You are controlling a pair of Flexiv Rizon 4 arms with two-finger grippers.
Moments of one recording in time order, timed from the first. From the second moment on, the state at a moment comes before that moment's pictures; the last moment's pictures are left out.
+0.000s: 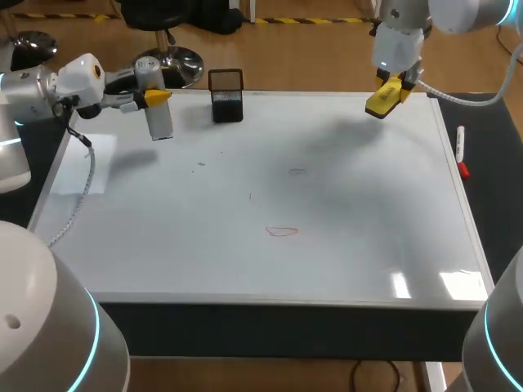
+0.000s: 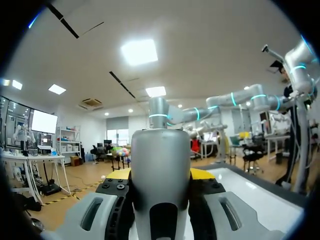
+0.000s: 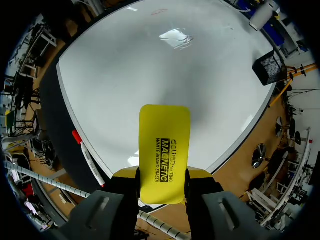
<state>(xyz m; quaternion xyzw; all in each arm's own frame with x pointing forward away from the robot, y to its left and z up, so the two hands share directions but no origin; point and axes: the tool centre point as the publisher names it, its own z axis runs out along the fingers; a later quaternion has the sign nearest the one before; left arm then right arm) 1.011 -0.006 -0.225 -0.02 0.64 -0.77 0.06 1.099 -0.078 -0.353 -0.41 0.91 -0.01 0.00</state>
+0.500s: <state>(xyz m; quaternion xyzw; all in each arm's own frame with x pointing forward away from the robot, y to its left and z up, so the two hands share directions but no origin) 1.012 -0.006 -0.225 -0.02 0.64 -0.77 0.06 1.050 0.012 -0.357 -0.53 0.84 0.02 -0.01</state>
